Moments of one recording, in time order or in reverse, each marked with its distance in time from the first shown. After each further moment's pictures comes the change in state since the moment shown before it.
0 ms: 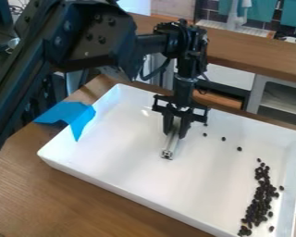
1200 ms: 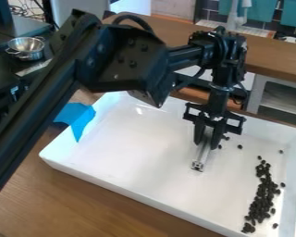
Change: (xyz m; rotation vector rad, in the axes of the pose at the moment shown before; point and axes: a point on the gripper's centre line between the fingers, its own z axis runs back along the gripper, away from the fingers) arm -0.009 -0.055 0.002 0.004 0.000 -0.081
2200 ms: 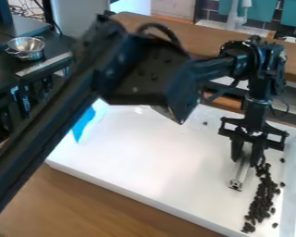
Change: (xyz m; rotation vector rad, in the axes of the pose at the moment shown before) arm -0.021 -0.054 0.001 -0.077 0.011 -0.091
